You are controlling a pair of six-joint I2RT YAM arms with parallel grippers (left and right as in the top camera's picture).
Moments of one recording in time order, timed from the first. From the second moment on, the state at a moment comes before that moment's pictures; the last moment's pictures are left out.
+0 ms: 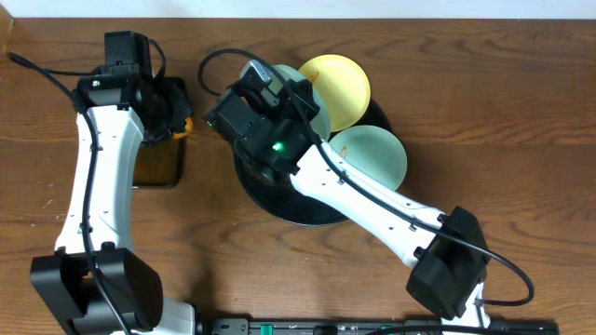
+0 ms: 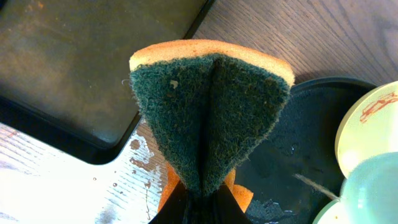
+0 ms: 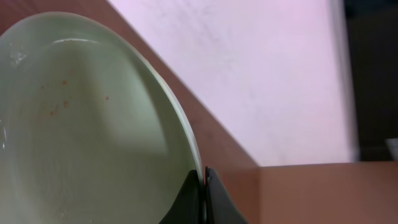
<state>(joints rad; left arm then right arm) 0.10 1.66 1.53 -1.07 0.07 -0.50 0.94 2.04 1.89 -0.78 1.13 -0.21</state>
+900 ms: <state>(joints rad) 0.10 1.66 1.53 -1.07 0.07 -0.49 0.71 2.04 1.89 -1.02 0.35 0.23</state>
